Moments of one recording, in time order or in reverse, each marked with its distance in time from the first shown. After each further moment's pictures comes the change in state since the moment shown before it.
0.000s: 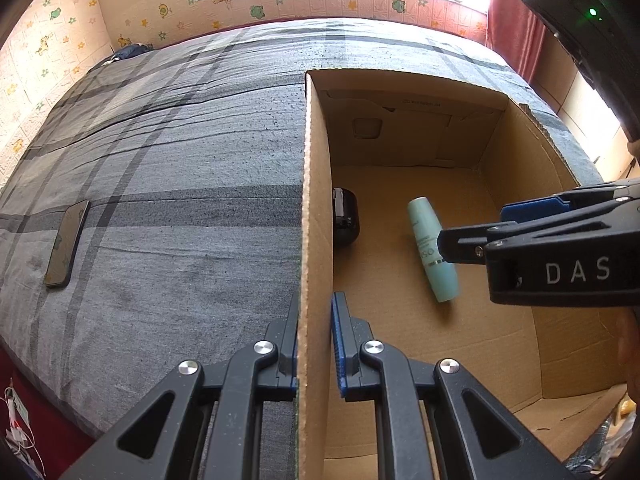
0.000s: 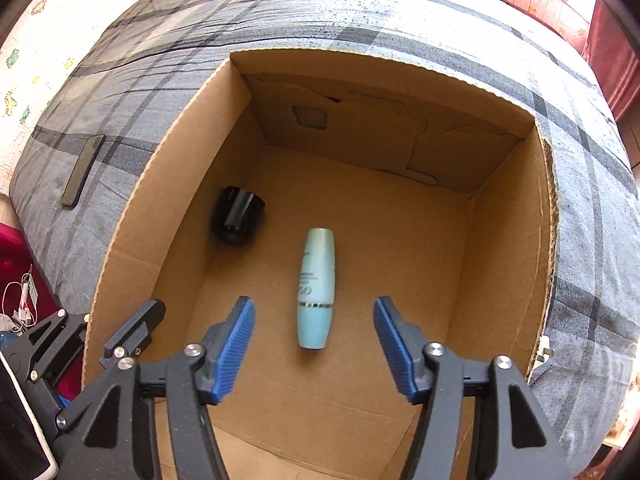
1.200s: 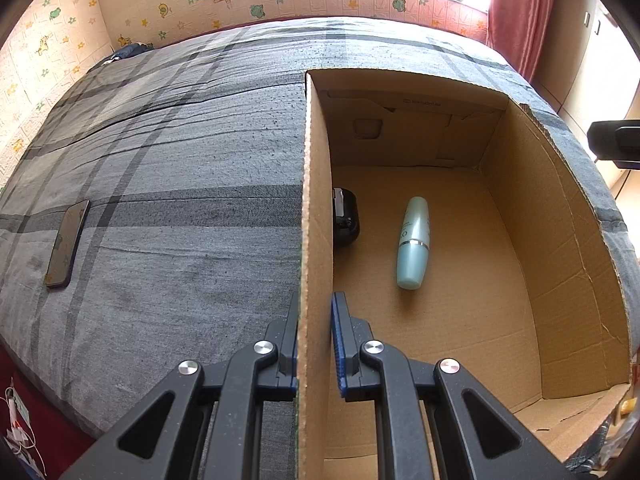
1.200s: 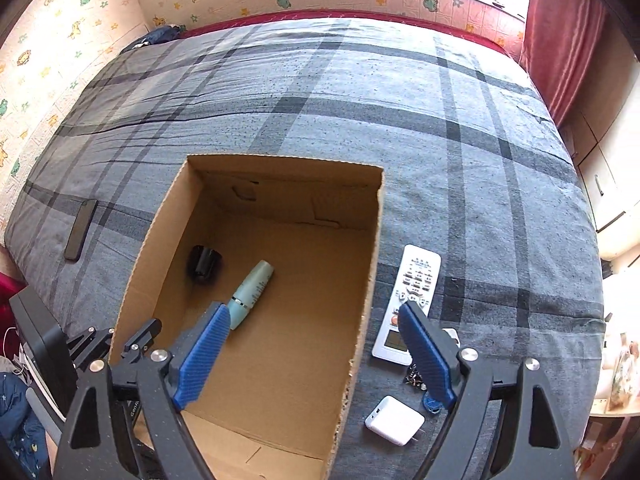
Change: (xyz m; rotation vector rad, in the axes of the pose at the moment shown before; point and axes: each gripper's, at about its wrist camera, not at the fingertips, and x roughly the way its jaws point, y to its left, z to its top) left arm 0.002 0.000 0.001 0.001 0.005 0.005; right arm -0.106 -0.068 -0.016 0.134 -0.175 -0.086
